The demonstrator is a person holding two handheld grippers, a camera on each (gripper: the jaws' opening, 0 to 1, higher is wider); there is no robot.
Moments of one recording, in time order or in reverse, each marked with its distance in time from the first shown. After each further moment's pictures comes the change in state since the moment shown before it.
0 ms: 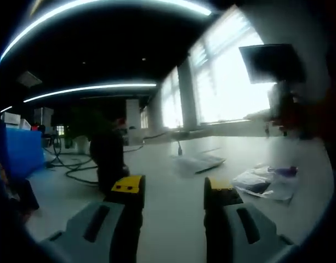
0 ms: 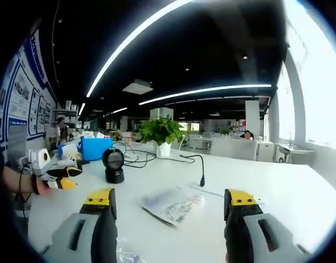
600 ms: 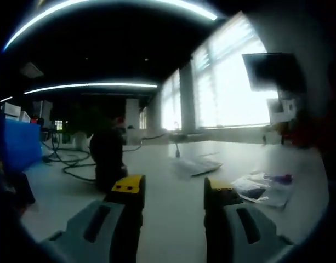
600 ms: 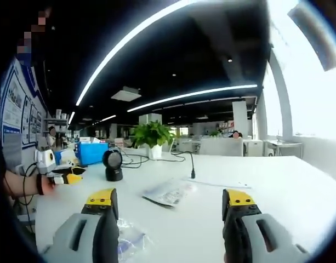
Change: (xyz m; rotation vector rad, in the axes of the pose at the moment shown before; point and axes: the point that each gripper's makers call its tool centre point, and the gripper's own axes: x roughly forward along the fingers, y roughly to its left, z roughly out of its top) left arm -0.004 -0.003 0.003 -0.052 -0.011 -0.012; right arm -0.067 -0.005 -0.019 0.045 -0.033 -0.099
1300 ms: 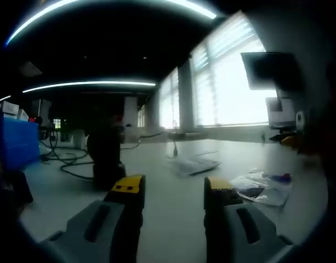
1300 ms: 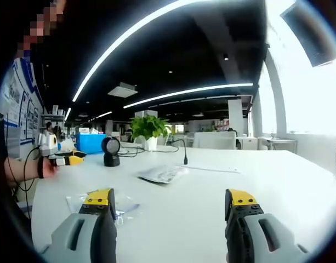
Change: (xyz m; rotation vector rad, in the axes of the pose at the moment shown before) left arm 0.000 0.000 -0.002 -0.010 0.008 -0.001; right arm -0.037 -0.009 -0.050 -0.014 0.023 -0.025
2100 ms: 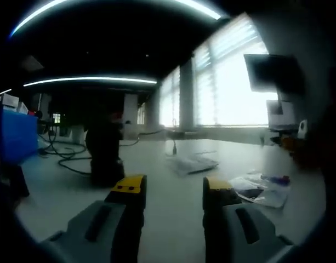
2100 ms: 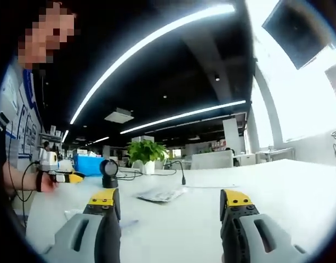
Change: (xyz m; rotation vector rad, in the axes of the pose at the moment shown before) left arm 0.005 -0.001 -0.007 -0.025 0.019 -0.011; right arm -0.007 -0.005 0.015 0.053 -0.202 -0.025
